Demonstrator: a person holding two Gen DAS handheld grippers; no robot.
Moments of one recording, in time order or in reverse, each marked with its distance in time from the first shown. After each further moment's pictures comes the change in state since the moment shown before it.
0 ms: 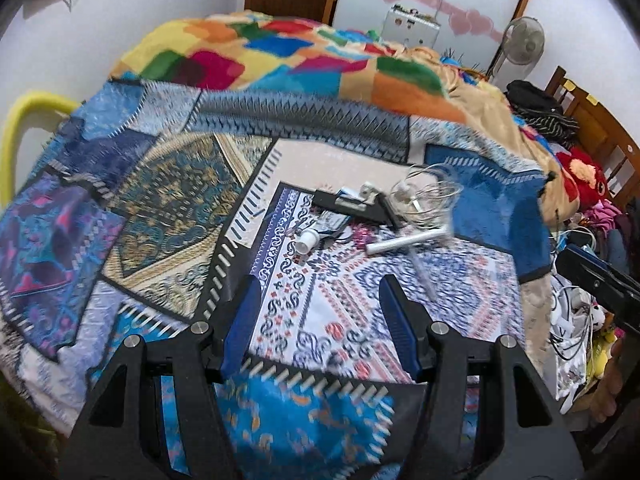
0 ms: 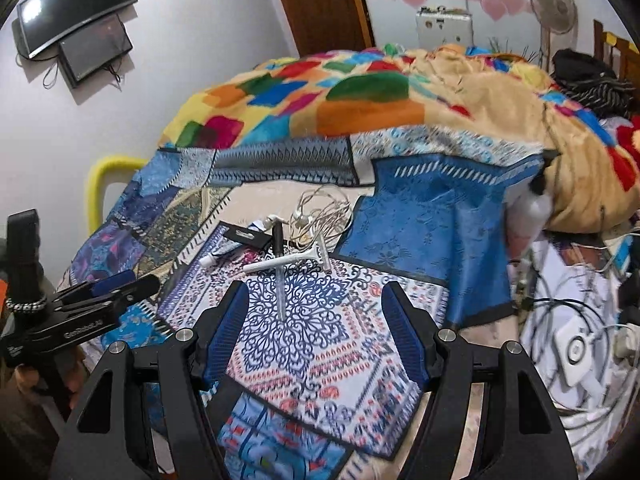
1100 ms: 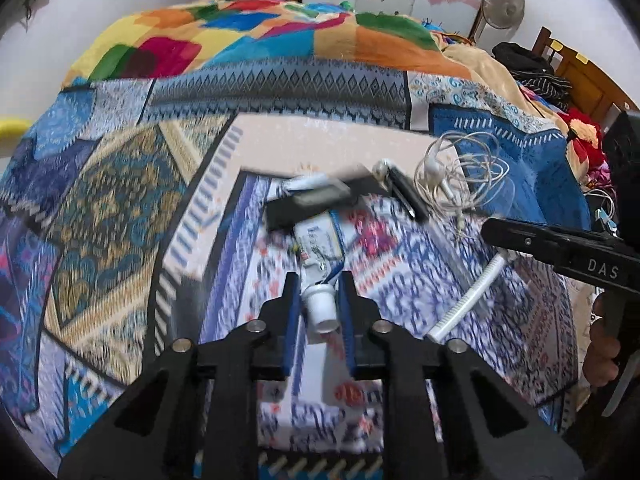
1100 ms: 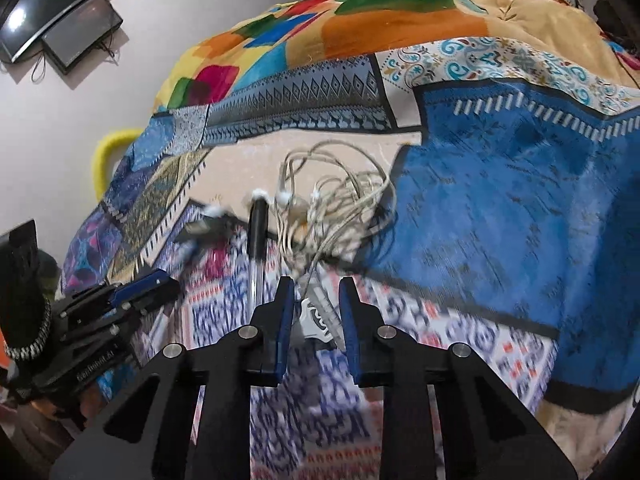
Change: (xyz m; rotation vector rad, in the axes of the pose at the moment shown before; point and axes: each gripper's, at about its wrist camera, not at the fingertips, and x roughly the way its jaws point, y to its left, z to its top) left arm 0.075 -0.007 0.002 0.119 0.047 -0.023; right arm 0.105 -0.023 0.010 0.032 0.176 0.124
